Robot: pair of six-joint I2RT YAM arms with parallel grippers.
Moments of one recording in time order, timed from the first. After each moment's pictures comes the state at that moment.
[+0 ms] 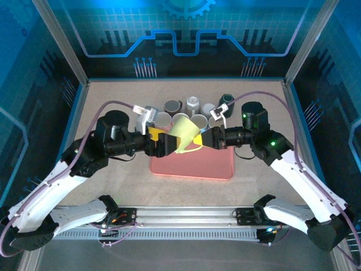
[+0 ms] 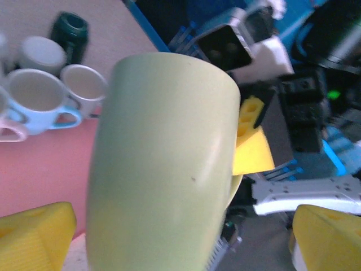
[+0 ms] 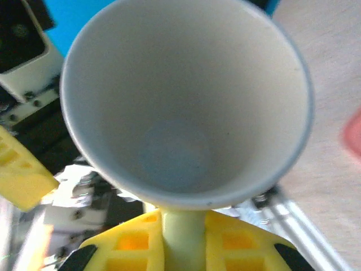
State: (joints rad) left arm -0.76 0.95 1.29 -0.75 0.23 -0.60; right arm 0.56 1.03 1.11 -0.51 -0.85 0.76
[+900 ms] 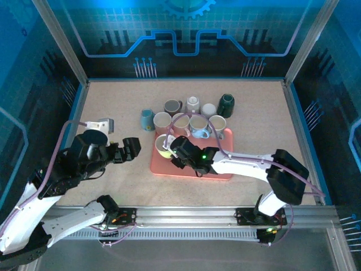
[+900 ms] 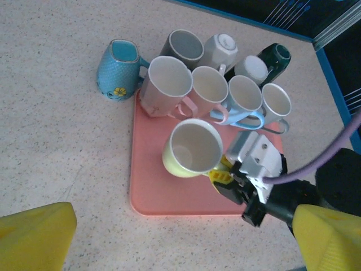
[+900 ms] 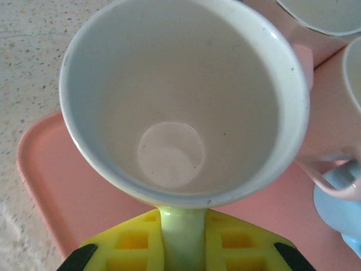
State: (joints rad) left arm -0.74 0.77 1.32 -1.23 -0.29 -0.74; right arm 1.04 1.60 1.01 -0.21 0.29 -0.02
